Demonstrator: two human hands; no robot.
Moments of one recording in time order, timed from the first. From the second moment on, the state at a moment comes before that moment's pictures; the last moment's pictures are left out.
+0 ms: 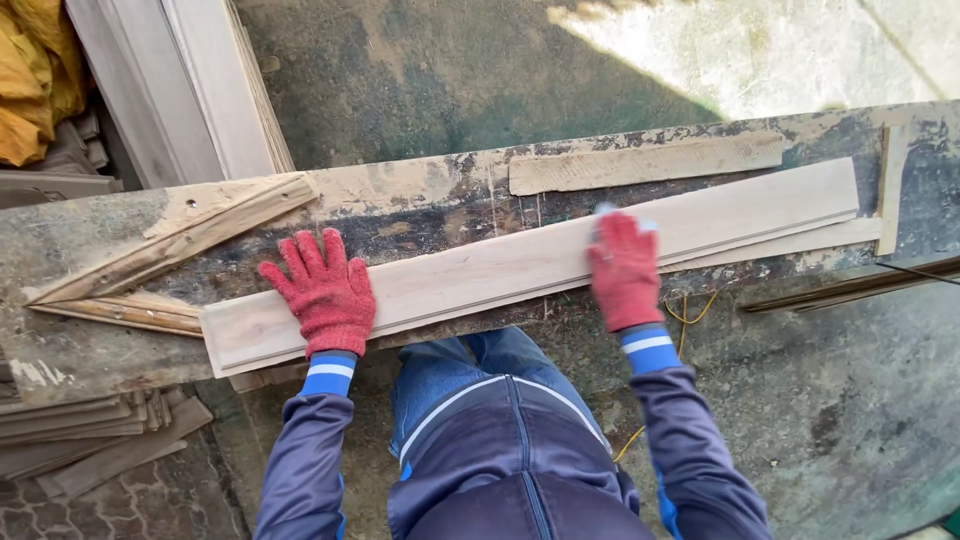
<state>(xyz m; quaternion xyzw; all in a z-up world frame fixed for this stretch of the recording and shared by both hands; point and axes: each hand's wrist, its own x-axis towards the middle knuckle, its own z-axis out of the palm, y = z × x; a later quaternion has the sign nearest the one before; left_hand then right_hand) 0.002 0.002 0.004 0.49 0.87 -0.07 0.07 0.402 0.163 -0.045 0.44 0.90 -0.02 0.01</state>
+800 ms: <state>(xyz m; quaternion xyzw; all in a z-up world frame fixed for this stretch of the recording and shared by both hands) 0.002 0.000 -0.009 0.47 0.88 -0.06 0.06 0.343 0.158 -0.041 0.47 0.87 0.13 0.07</state>
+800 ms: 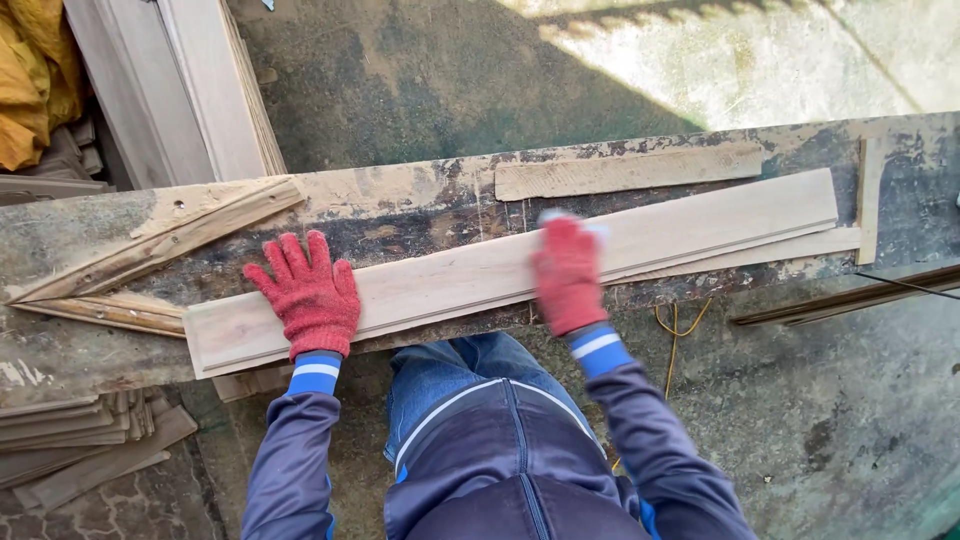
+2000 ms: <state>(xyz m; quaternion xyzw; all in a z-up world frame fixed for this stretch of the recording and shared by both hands) 0.005 -0.001 -0.003 0.47 0.88 -0.05 0.05 0.363 0.125 -0.101 0.46 0.89 0.02 0.07</state>
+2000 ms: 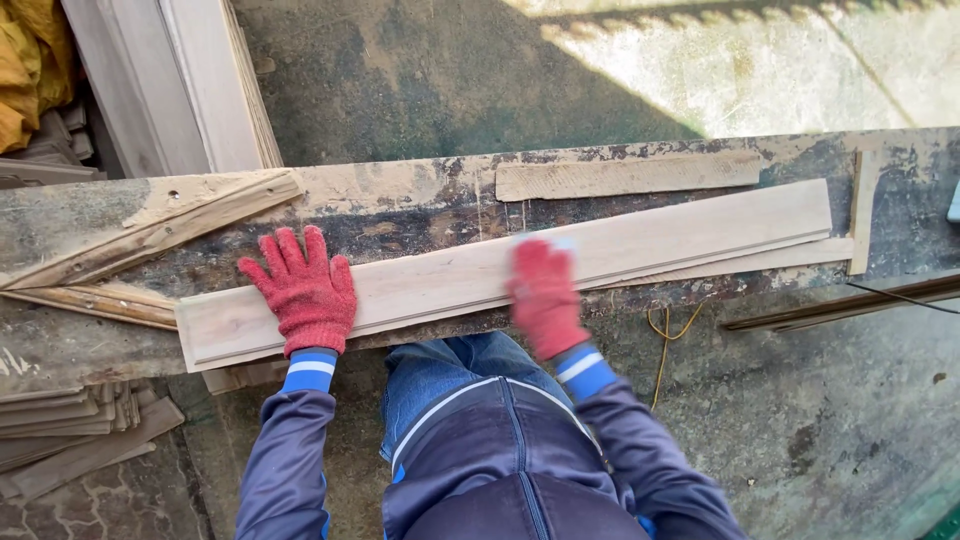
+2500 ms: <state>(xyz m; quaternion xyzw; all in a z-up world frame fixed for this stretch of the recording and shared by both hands) 0.003 -0.002 -0.005 0.48 0.87 -0.04 0.05 0.413 0.149 -0.049 0.61 0.79 0.01 0.13</state>
